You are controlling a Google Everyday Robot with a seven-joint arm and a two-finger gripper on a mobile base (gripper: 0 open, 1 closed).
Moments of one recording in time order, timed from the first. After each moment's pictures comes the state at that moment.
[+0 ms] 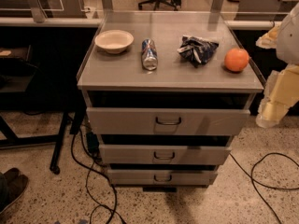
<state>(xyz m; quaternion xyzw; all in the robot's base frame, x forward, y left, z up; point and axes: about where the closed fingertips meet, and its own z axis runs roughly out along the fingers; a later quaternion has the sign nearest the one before) 0.438 -0.215 0.981 -0.60 0.78 -0.04 0.17</state>
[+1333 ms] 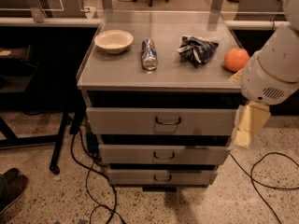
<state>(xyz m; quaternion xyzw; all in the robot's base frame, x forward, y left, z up) 0.450 -0.204 0.883 -0.62 0.78 0.00 0.12</state>
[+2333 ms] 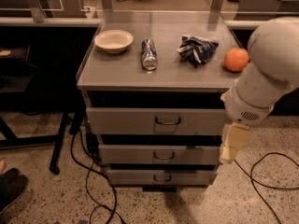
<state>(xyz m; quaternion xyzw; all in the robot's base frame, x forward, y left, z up) 0.462 -0.203 0.812 -0.62 0.78 -0.02 0.10</state>
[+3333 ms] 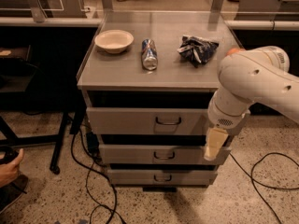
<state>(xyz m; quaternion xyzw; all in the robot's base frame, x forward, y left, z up) 0.512 -0.198 0.738 -0.61 0.79 -0.04 0.10</state>
